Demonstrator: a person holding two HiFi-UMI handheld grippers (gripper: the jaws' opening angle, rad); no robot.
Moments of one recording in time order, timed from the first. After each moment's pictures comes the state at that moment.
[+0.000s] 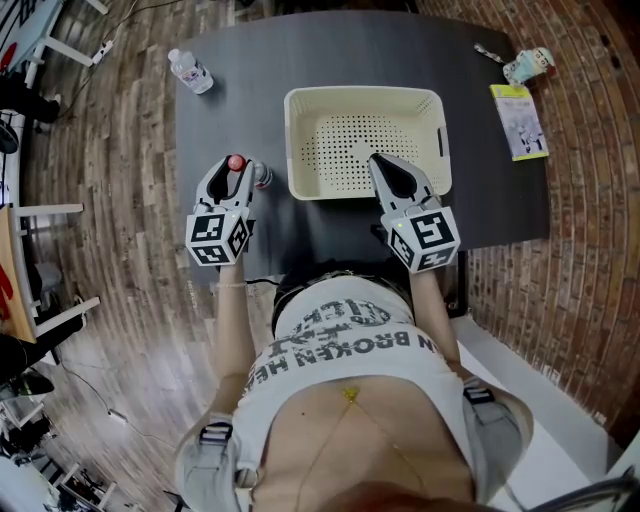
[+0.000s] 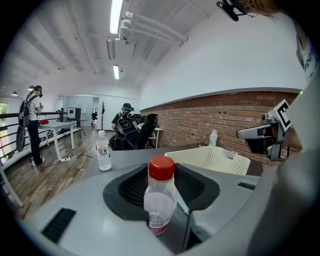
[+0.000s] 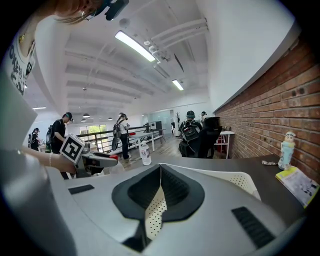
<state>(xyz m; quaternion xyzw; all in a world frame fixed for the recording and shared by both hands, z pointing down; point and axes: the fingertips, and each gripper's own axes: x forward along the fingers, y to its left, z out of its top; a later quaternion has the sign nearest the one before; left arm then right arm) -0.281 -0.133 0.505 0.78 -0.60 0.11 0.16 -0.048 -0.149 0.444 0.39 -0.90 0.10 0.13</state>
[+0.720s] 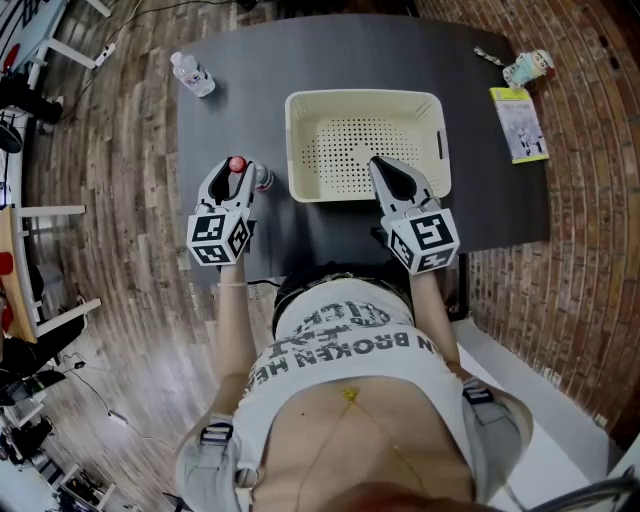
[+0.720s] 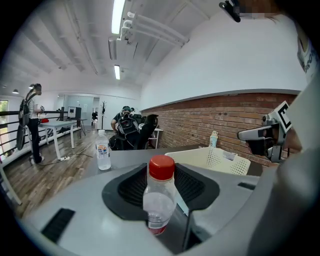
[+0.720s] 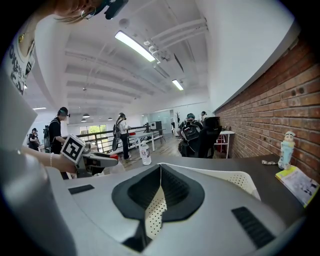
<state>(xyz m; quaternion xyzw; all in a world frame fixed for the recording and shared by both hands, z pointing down) -0.282 -0.135 0.506 0.78 -0.60 0.10 0.16 -0.047 -0.148 0.444 0.39 -0.90 0.10 0.13</state>
